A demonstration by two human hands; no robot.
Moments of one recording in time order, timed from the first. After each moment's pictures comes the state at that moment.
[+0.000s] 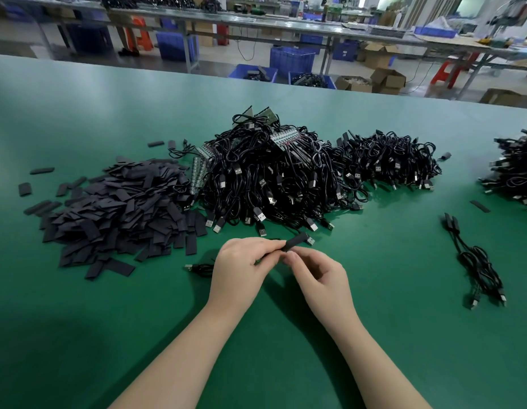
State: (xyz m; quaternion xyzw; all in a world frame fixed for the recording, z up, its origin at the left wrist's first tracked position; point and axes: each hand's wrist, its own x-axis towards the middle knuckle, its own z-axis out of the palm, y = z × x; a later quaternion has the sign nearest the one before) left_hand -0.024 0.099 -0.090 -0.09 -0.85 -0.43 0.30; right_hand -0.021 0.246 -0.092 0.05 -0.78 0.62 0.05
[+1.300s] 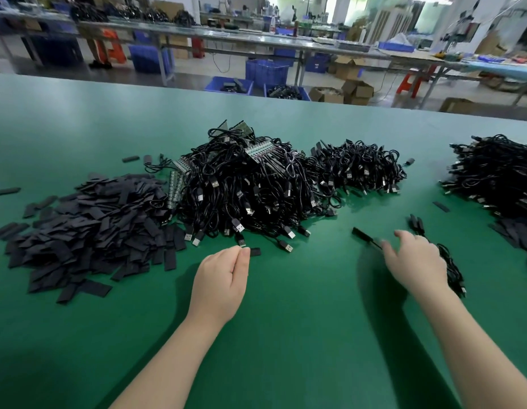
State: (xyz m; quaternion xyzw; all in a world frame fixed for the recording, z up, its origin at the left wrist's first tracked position) left_hand -0.025 0.094 -0.091 -0.07 -0.87 -0.44 0.20; right_hand -0.078 0.414 -0.057 -0.20 -0.98 0.09 0.04
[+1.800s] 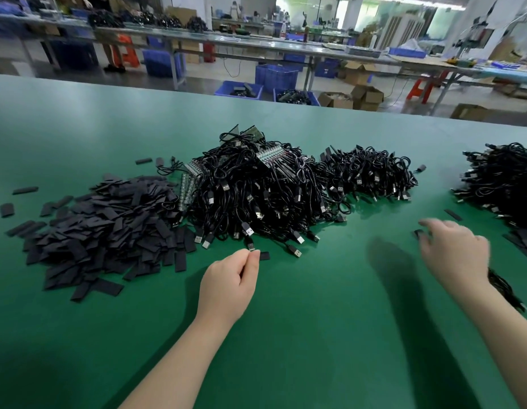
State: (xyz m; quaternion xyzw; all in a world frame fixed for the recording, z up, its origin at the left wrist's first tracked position) left_hand -0.028 0.093 -0.093 -0.05 -0.88 -0.43 0.21; right_hand -0.087 0.441 -0.034 -0.14 -0.97 0.01 0.18
